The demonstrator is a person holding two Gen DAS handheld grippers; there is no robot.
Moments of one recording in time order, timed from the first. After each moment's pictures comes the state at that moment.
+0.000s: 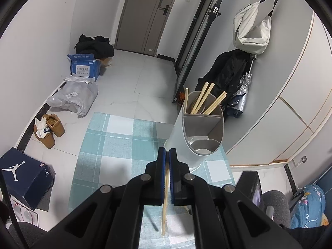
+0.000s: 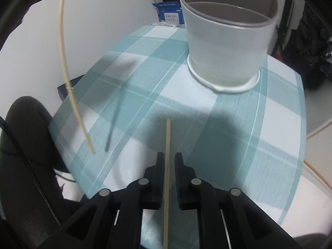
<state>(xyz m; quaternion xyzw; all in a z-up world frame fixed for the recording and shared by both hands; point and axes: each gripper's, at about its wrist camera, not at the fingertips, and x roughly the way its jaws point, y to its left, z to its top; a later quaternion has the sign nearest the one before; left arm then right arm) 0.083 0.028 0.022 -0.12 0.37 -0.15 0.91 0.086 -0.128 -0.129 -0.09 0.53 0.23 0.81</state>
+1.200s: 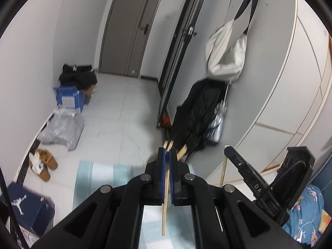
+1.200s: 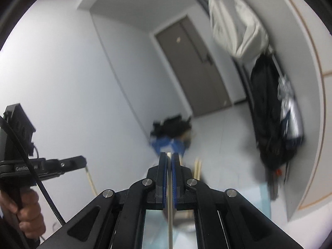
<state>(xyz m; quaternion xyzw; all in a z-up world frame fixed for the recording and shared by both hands) 0.109 -0.009 0.135 -0.10 0.30 -0.20 0.93 0.111 -0.220 0.063 0.18 0.14 0.19 0.95</state>
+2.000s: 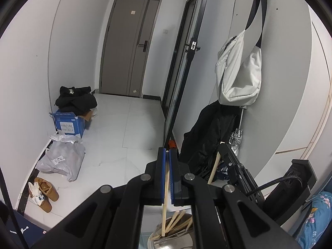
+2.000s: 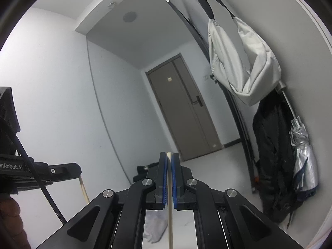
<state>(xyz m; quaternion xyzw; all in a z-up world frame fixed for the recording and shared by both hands) 0.193 -0.017 0.123 -0.08 0.25 -0.18 0.95 0.227 -0.205 0.079 0.18 0.00 0.12 0.98</state>
